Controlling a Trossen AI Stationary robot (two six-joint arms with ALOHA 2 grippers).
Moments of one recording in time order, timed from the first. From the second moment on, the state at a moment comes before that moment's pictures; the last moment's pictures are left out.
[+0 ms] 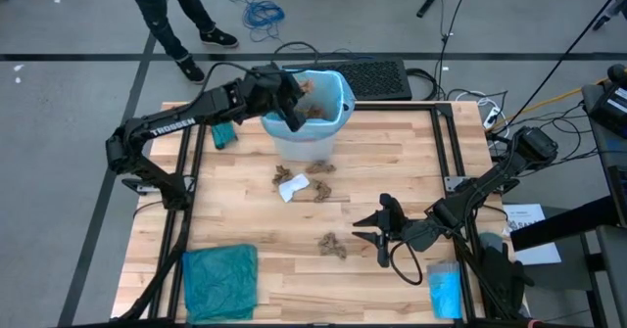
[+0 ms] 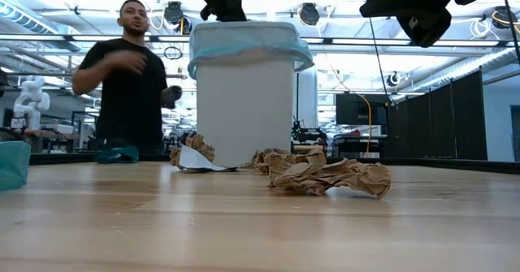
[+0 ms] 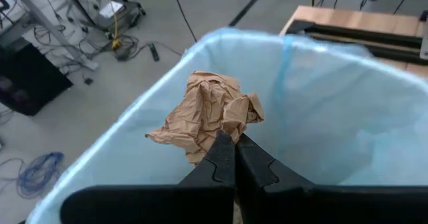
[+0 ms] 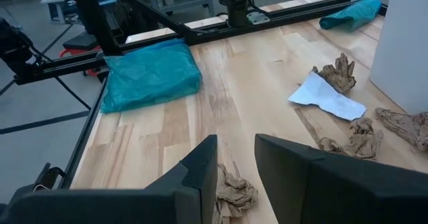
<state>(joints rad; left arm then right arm) 0.41 1.48 1.48 -0.50 -0.23 0.11 0.62 1.31 0.65 0.23 0.65 0.49</state>
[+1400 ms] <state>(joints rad) 0.41 1.50 1.47 -0.57 -0.30 0.11 0.62 1.31 0.65 0.23 0.65 0.49</state>
